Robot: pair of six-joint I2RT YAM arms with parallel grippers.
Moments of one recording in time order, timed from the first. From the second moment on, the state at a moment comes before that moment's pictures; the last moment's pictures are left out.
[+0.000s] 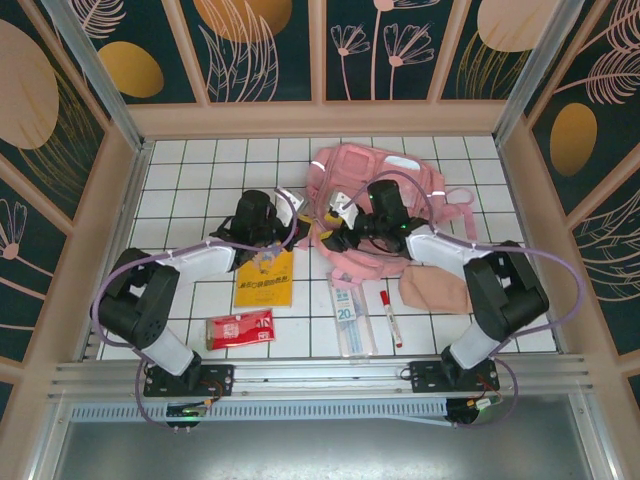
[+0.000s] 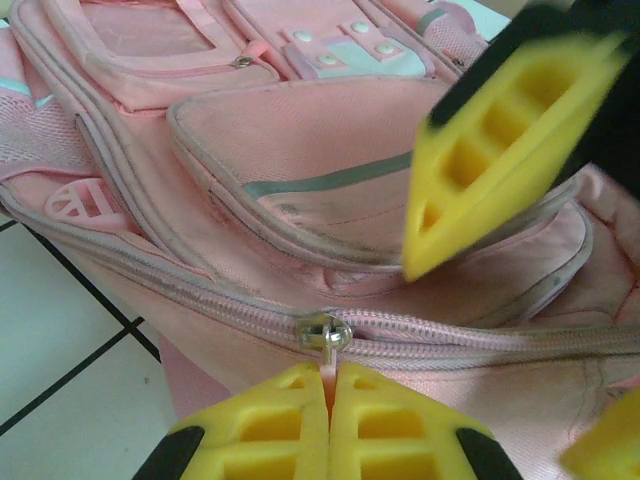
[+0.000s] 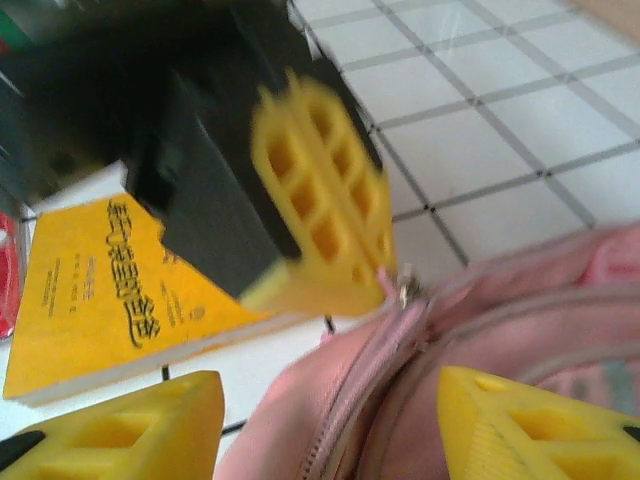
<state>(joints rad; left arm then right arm) -0.51 1.61 0.82 0.27 0.44 0.00 0.54 1.63 0.92 0.07 -0.66 -0.40</state>
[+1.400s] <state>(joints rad) -0.34 1.65 1.01 0.07 0.32 0.19 0.51 1.34 0.83 0.02 -0.39 -0.52</state>
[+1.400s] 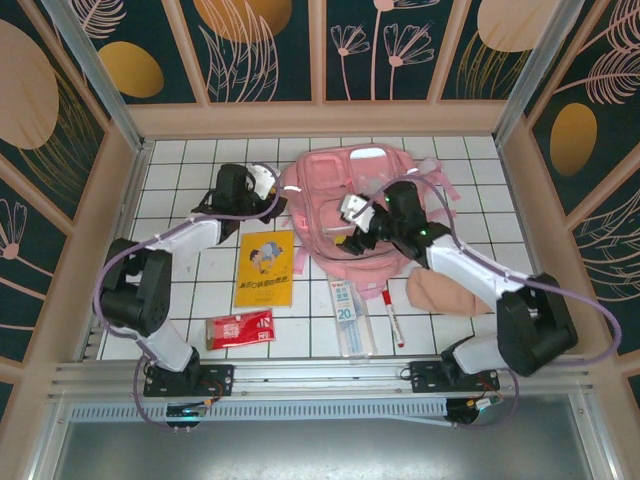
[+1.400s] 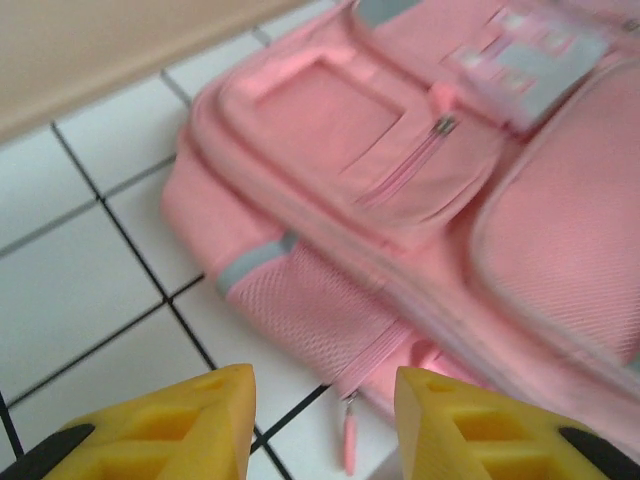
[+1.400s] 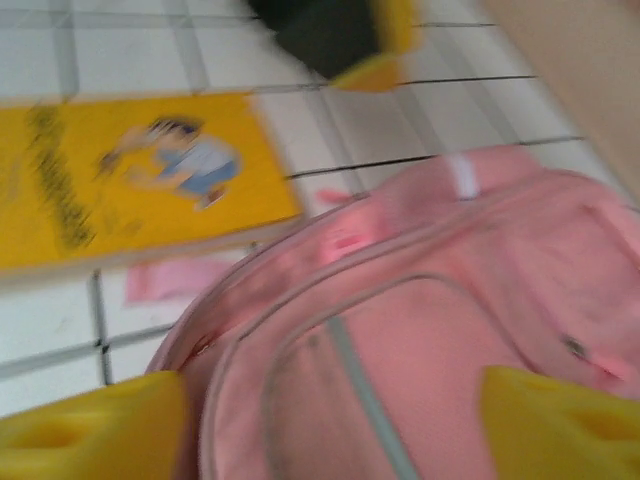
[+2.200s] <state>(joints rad) -0.68 1.79 1.06 -0.05 0.28 0.74 0.08 1.20 0.79 -0.31 -0.12 0.50</state>
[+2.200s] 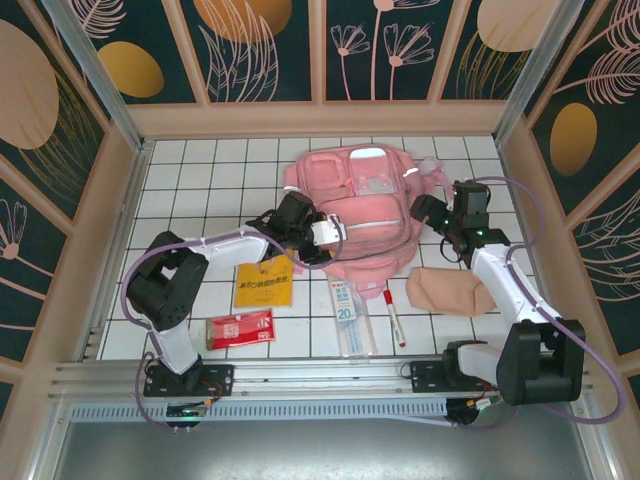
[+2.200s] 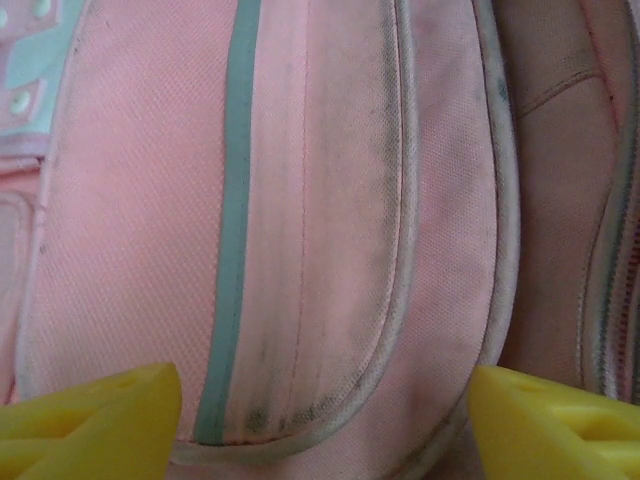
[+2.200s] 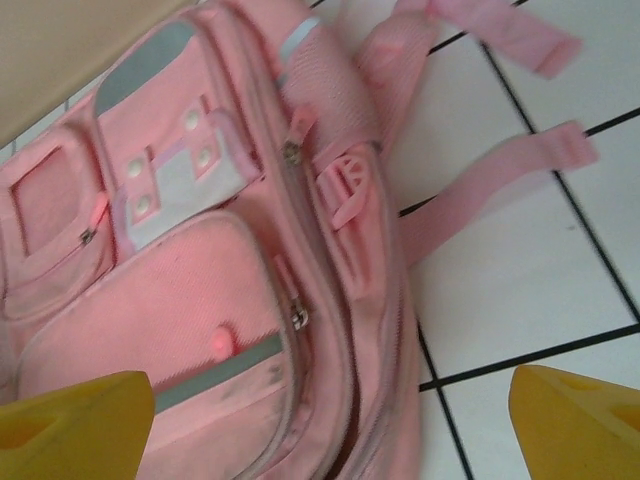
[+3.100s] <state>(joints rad) -0.66 1.87 1.23 0.00 0.25 0.58 0.08 1.17 0.75 -0.29 -0.23 0.47</state>
